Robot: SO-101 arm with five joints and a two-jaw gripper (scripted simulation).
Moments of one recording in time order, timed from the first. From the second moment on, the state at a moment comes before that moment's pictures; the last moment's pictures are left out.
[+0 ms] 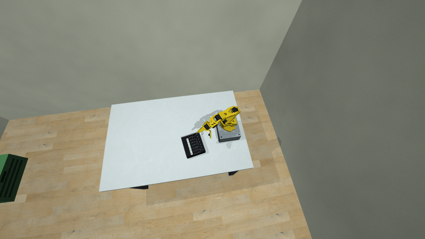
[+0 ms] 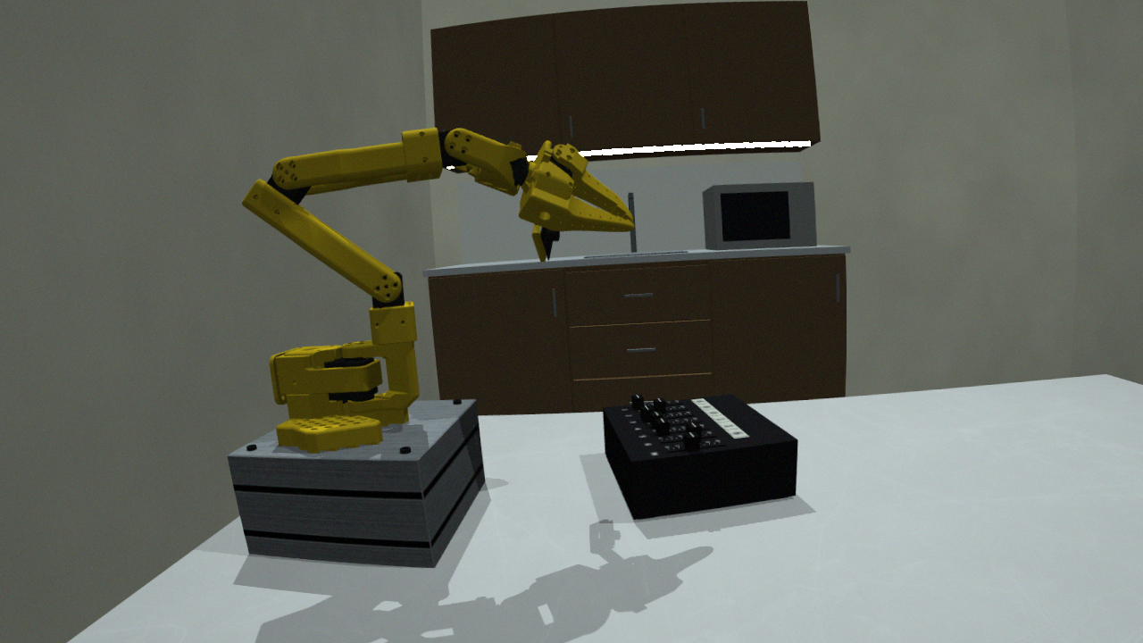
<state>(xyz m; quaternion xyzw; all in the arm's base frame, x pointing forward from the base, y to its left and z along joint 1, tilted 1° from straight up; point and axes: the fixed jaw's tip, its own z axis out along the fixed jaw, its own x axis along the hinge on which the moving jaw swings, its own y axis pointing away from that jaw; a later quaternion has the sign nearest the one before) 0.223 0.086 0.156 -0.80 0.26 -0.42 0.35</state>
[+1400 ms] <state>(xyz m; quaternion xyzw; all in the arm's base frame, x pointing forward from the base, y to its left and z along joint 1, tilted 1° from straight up) 0.253 0.107 0.127 -0.50 0.77 -0.08 0.39</state>
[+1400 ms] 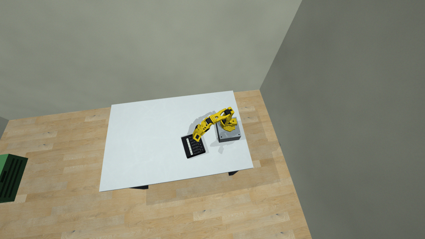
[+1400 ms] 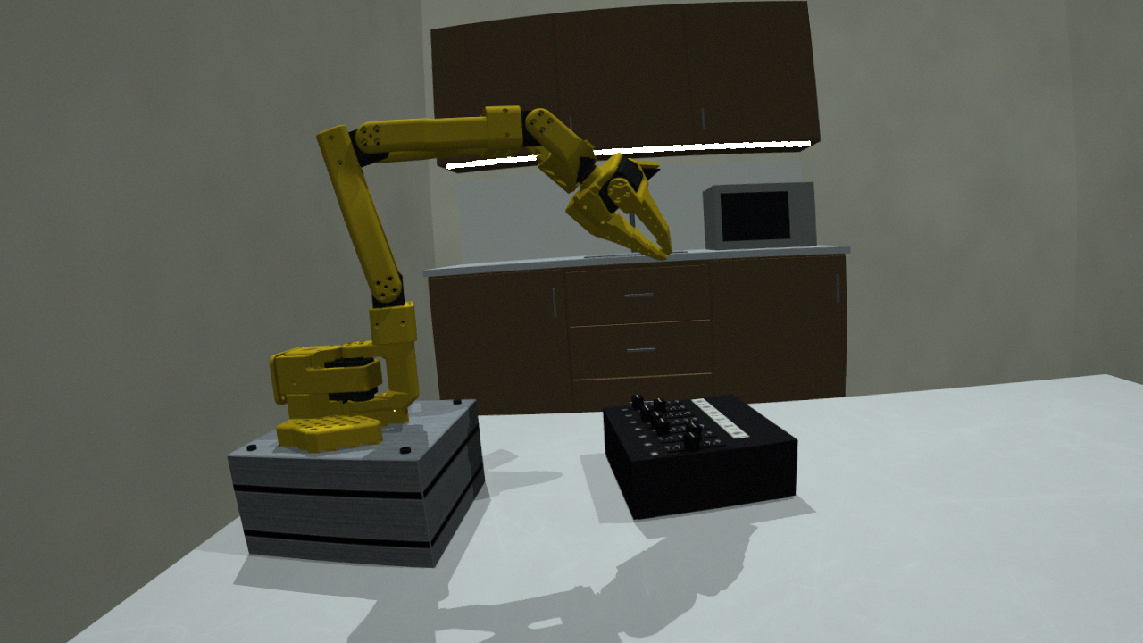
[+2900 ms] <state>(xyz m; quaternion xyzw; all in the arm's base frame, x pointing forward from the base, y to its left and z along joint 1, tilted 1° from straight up) 0.275 0.115 0.097 -0.11 0.95 0.07 0.27</state>
